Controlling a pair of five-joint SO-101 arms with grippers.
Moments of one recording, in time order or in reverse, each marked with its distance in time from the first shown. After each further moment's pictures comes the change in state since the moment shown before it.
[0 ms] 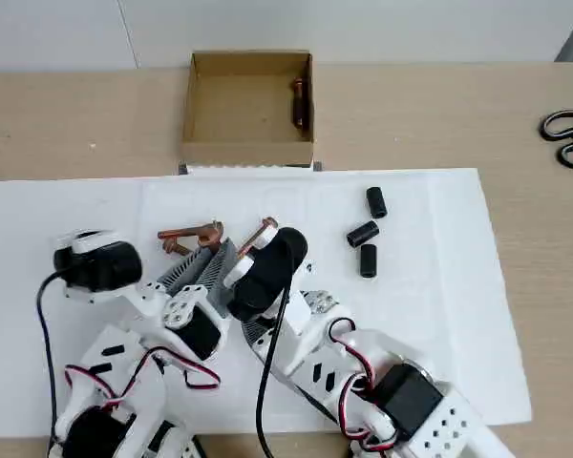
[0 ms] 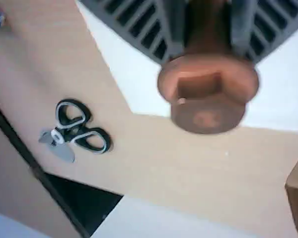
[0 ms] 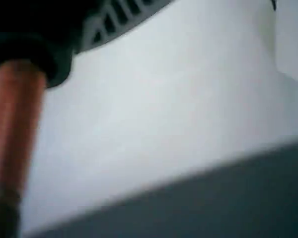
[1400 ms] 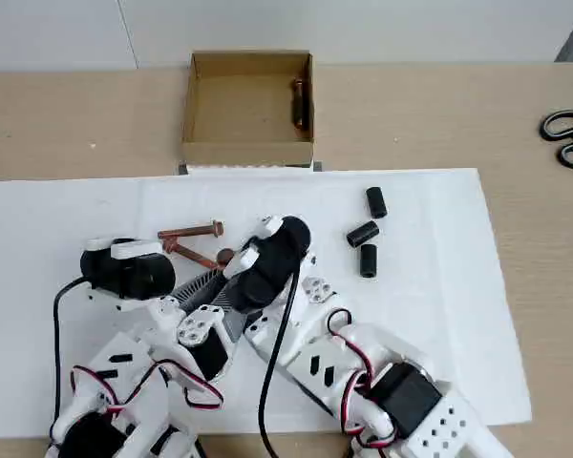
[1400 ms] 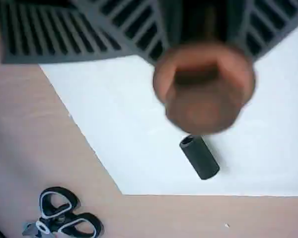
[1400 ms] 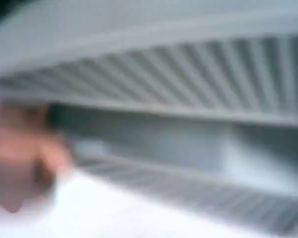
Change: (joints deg) left arm 5.8 -0.8 -1.4 9.7 -5.7; right arm 2.5 0.1 -0.2 -9.1 0.2
